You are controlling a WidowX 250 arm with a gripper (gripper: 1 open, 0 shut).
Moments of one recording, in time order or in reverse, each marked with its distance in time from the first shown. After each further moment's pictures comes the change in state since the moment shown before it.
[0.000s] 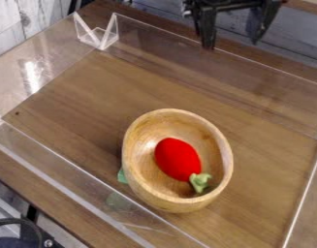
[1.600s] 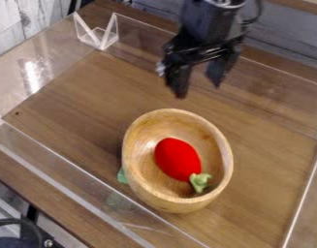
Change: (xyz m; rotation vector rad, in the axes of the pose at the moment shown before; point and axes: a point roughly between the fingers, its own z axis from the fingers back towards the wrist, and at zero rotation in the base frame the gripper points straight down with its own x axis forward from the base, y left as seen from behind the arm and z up) arm -0.027 0.049 -0.028 0.161 -0.031 0.363
